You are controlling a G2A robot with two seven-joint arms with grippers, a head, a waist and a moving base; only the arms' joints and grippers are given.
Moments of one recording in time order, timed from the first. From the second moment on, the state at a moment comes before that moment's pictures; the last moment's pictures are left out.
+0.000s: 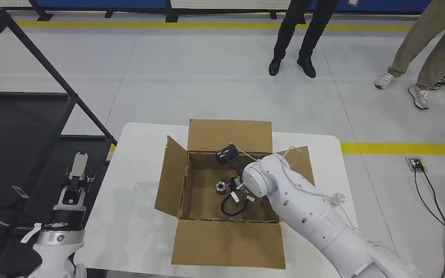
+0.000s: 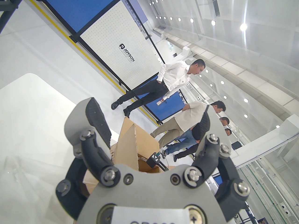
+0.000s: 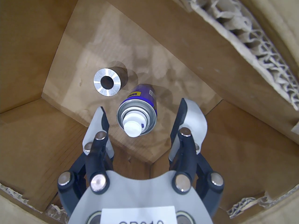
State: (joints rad) left arm 1.52 -1.38 -1.89 -2.14 0.22 -0.08 -0.18; right arm -0.40 -1.42 0.66 -1.12 -0.88 0.09 1.12
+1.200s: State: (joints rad) left arm 1.52 -1.38 -1.89 -2.14 0.22 -0.08 -0.18; right arm -1.40 -1.22 1.70 -2.03 -1.17 0.25 1.10
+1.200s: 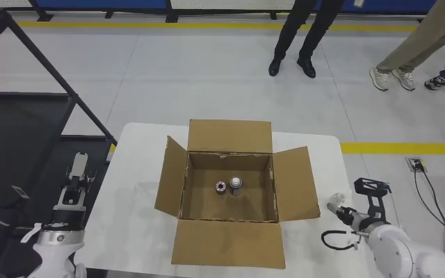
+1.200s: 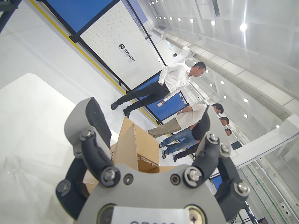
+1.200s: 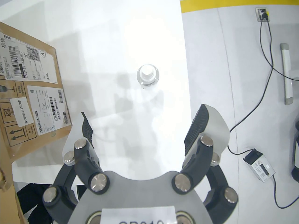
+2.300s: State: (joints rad) left arm 1.52 -1.38 -1.89 -2.14 0.22 -0.08 -0.18; right arm -1.30 -1.24 1.62 -1.80 -1.14 0.41 0.78
